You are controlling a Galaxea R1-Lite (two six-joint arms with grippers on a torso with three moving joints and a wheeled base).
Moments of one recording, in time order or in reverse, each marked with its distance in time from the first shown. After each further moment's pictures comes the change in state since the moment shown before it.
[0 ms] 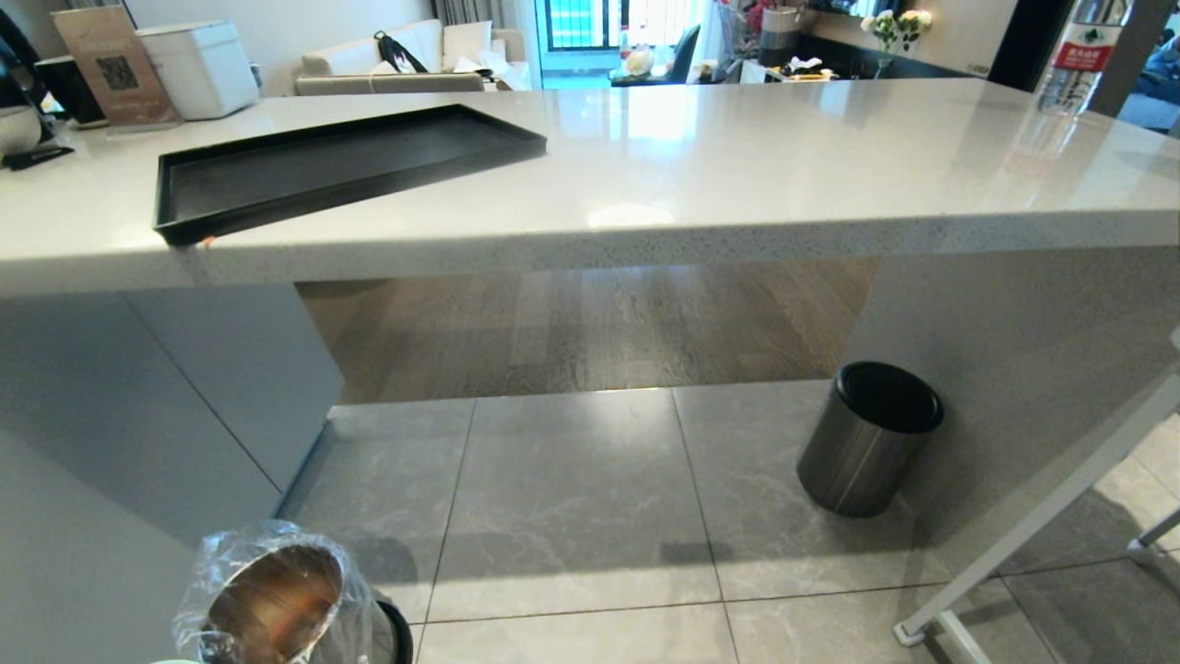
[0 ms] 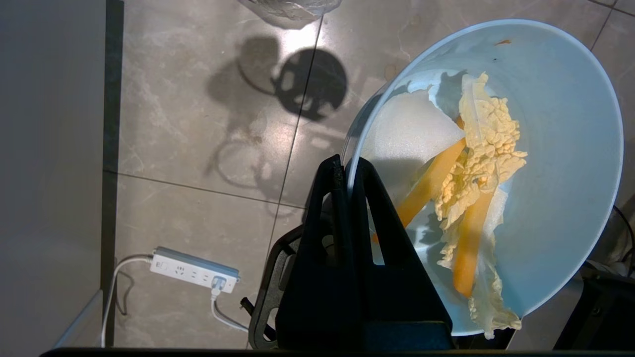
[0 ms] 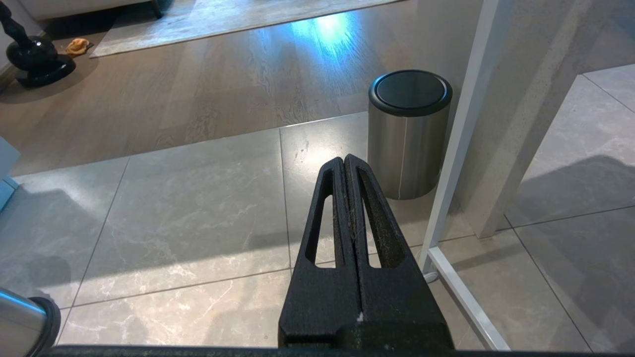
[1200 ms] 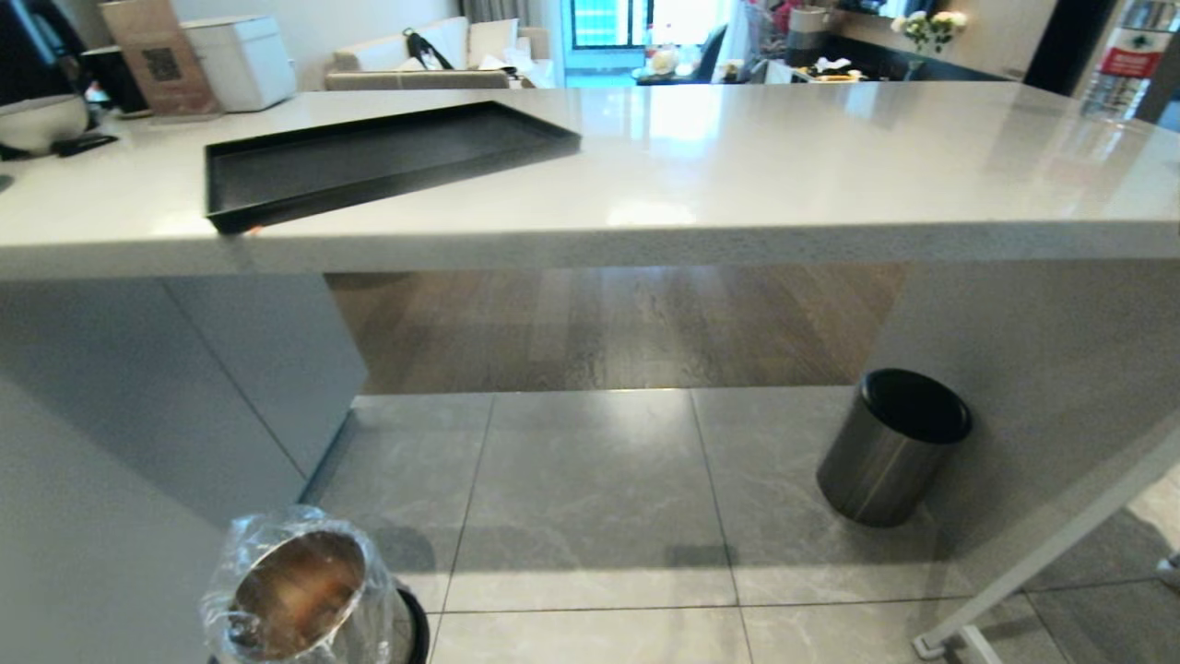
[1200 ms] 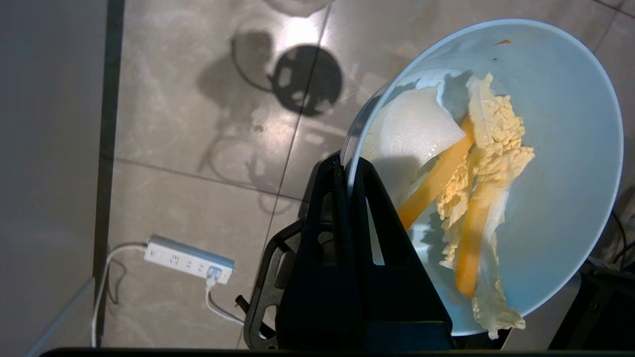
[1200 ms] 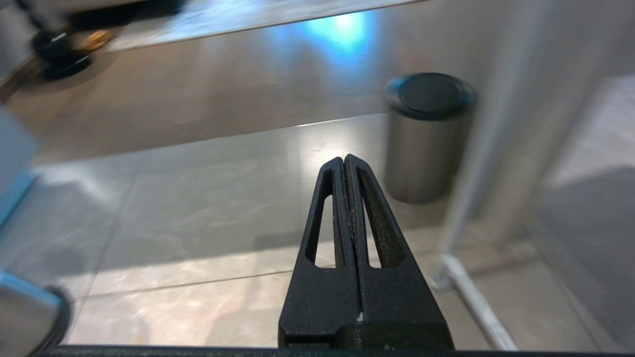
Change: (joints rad) left arm 0.001 0.001 0.014 -0.002 -0.001 0.001; right arm 0.000 0.000 0.000 -0.001 0.000 -0.001
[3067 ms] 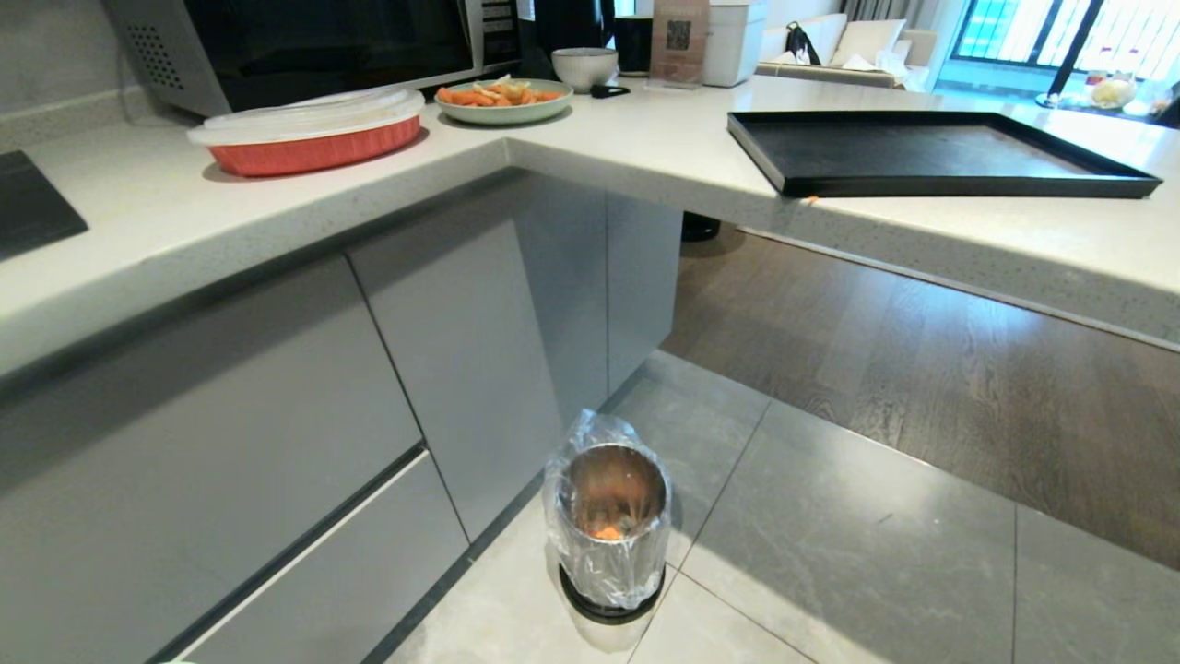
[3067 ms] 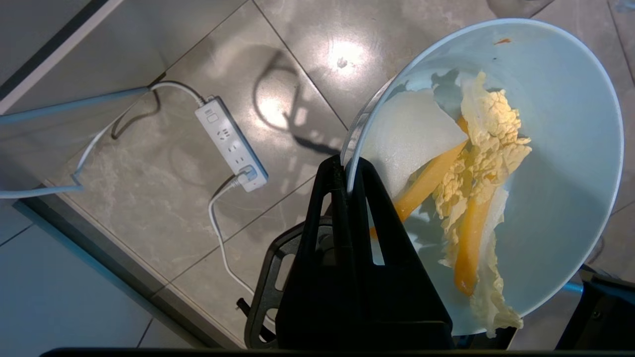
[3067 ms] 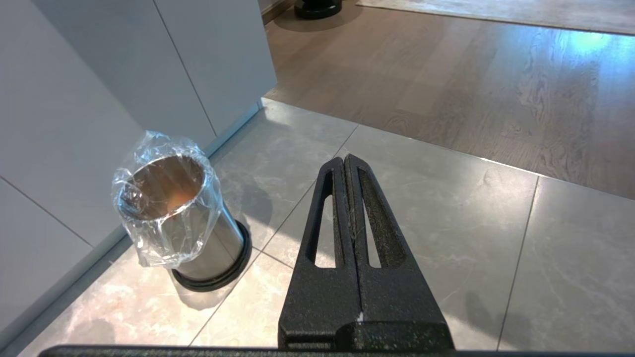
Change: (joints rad) left arm 0.000 -0.032 0.002 0.000 -0.004 -0.007; right arm 0.000 0.000 0.000 0.000 0.000 0.000
